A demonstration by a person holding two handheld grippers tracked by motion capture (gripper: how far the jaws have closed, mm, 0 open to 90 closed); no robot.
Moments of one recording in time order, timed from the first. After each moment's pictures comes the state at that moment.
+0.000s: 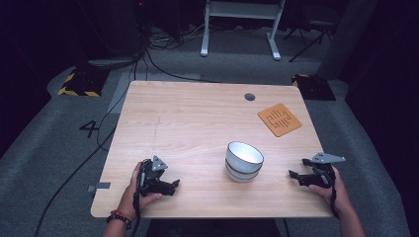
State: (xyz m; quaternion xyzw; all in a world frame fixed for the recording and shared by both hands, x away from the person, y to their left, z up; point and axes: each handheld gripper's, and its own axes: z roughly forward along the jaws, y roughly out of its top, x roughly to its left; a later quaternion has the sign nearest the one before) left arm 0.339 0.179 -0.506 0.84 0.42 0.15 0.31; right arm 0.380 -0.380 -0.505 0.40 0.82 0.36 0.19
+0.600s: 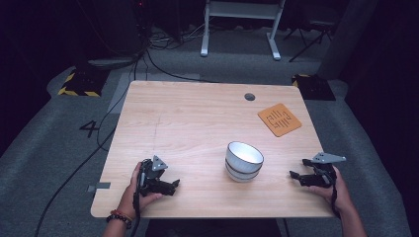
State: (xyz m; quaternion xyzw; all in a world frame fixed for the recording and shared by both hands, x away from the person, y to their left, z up) left arm 0.340 0.179 -0.506 0.84 0.42 0.15 0.31; right arm 0.380 -0.384 -0.504 0.39 0.83 0.36 0.18
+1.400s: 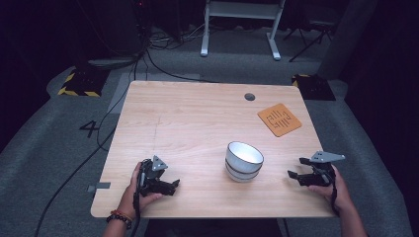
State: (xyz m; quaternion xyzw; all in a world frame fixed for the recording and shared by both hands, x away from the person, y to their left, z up) left arm 0.340 0.179 -0.506 0.84 0.42 0.15 0.31; right arm 0.380 -0.375 -0.492 0.37 0.84 0.37 0.17
